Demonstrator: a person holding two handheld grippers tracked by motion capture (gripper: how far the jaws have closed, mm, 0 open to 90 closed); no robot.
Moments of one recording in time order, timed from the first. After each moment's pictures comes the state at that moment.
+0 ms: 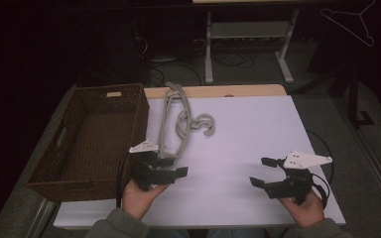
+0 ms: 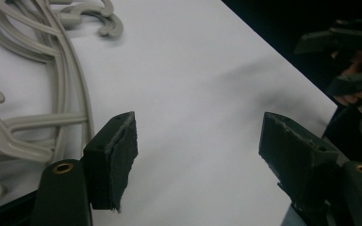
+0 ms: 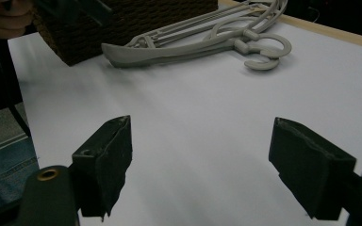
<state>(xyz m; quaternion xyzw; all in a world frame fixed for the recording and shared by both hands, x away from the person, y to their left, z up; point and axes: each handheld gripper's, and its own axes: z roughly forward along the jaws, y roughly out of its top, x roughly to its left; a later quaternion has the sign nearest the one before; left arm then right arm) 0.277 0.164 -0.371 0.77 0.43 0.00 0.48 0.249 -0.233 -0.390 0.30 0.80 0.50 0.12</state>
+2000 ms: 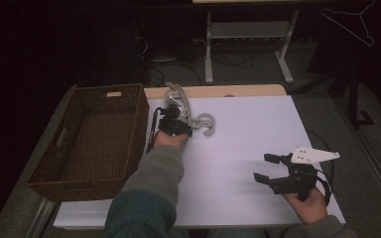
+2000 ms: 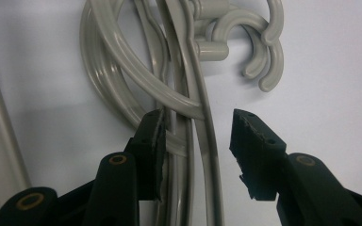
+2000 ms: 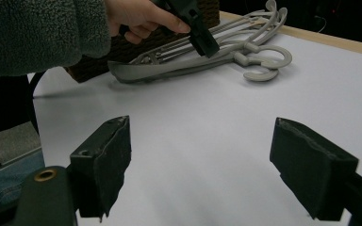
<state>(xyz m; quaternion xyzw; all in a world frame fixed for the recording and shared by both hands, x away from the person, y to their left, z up) 0.450 0.109 -0.401 0.76 0.59 -0.01 0.26 0.257 -0.246 -0.389 0.30 0.78 0.53 0.10</state>
